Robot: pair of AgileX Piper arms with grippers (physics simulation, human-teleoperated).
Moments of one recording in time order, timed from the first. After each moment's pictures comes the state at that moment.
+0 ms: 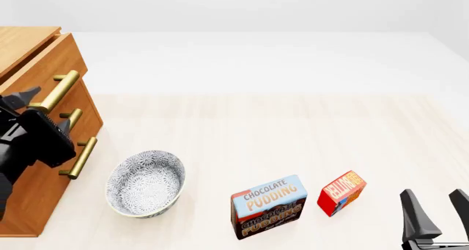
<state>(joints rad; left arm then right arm) 0.12 1.02 -0.50 -0.31 1.27 0.00 0.00 0.00 0.00 0.00</state>
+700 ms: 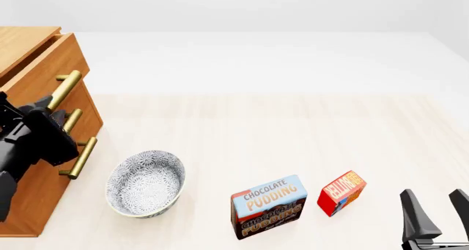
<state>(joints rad) 0.12 1.05 -0.49 -0.36 1.28 0.00 0.00 0.00 0.00 0.00</state>
